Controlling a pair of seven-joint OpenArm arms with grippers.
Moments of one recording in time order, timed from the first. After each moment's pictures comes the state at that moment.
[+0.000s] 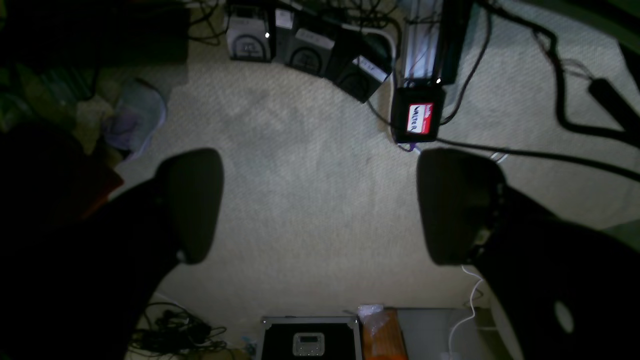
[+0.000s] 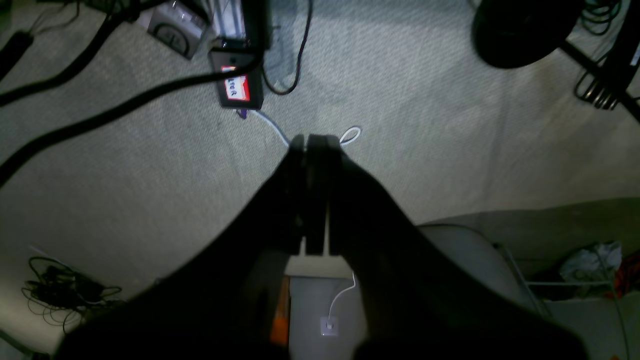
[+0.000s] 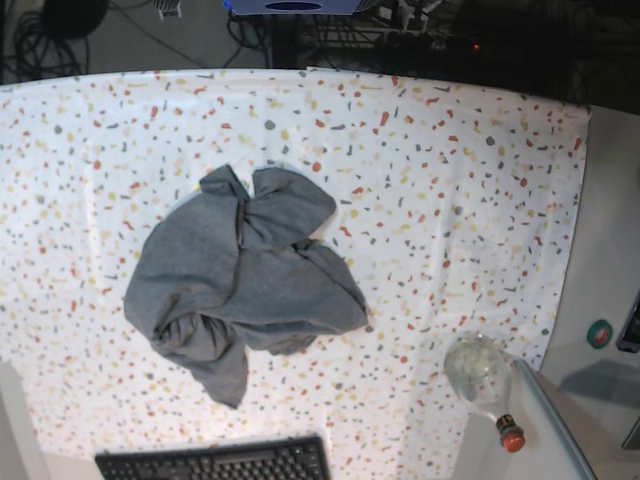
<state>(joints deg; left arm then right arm) 13.2 -5.1 2.2 13.8 0.5 -1.8 -1.2 -13.0 2.5 -0.7 8.6 -2.1 0.8 1.3</state>
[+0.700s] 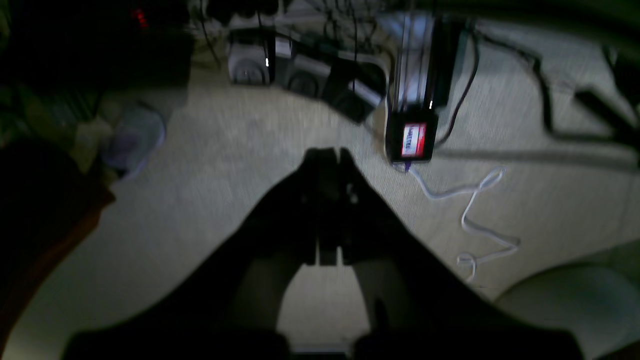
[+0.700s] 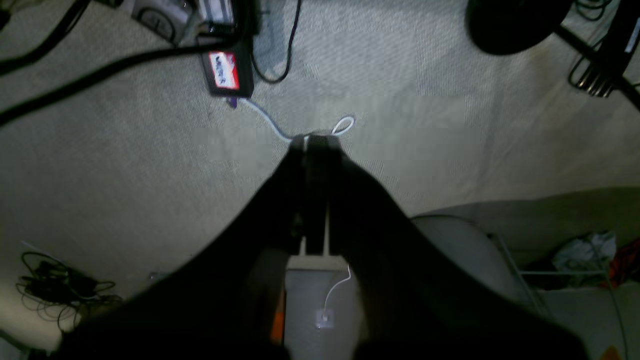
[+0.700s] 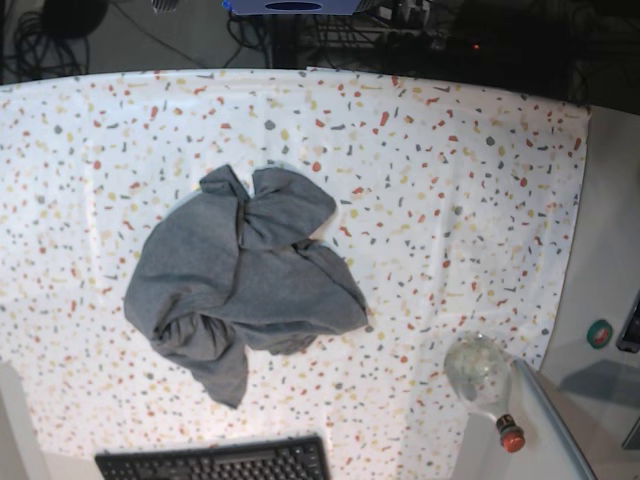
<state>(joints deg) 16.1 -5.1 1.9 13.0 0.4 -1.7 -9.7 -14.5 3.5 -0.7 9.0 -2.1 0.8 1.4</state>
